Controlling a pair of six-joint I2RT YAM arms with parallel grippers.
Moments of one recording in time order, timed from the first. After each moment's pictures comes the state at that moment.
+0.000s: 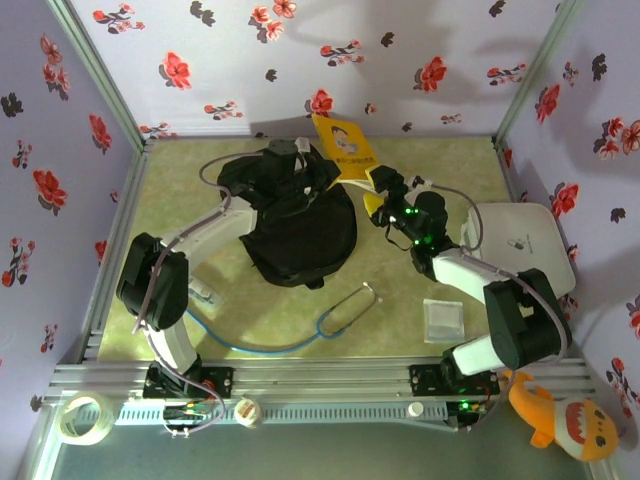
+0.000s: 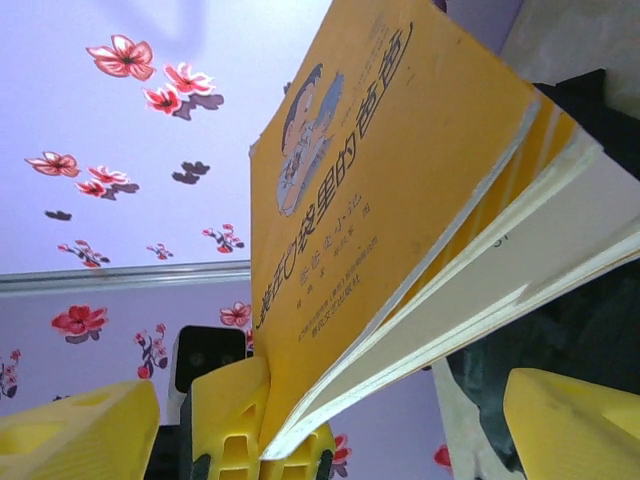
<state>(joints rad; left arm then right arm) -0.63 1.76 1.38 0.06 0.34 -1.23 0.37 1.44 0.66 0.75 -0.31 1.57</state>
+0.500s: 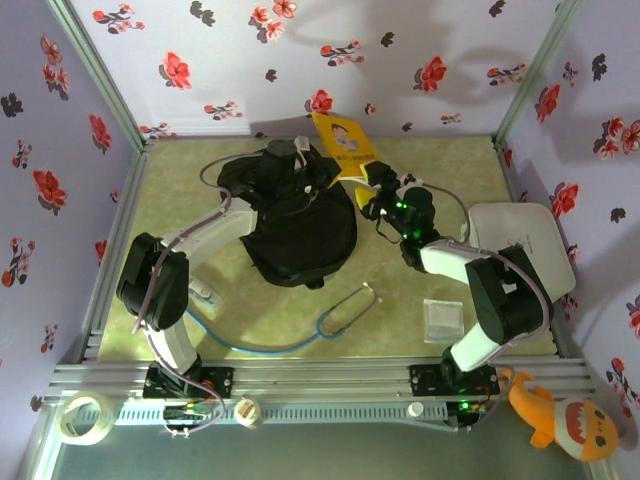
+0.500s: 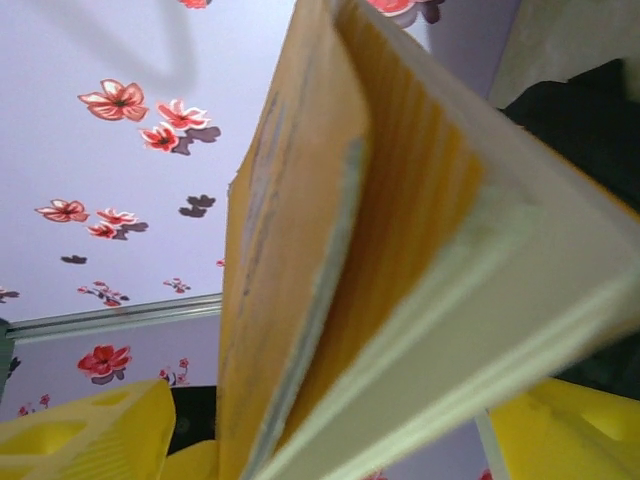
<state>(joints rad) -0.63 1.76 1.37 0.10 0.34 -1.26 0.40 1.60 0.73 0.86 -0.25 1.67</state>
